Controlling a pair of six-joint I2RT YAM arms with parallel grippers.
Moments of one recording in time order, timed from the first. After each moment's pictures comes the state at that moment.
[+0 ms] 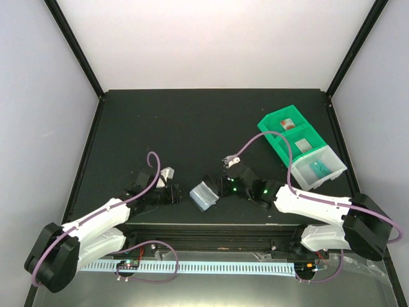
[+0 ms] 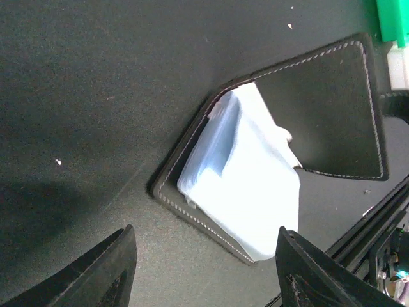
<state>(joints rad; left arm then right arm) -0.52 0.96 0.30 -0.13 0.41 -0.71 1.01 1.25 0.68 -0.10 0.10 0.71</state>
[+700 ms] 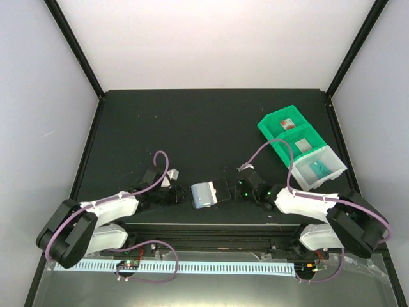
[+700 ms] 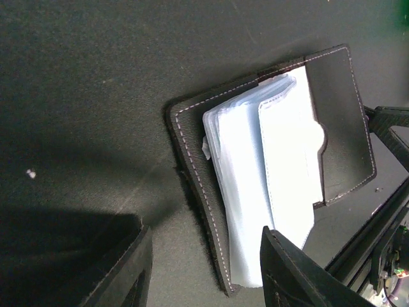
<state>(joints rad) -0.52 1.18 0.29 0.02 0.47 -0.74 0.85 1.31 0.47 -0.08 0.13 0.66</state>
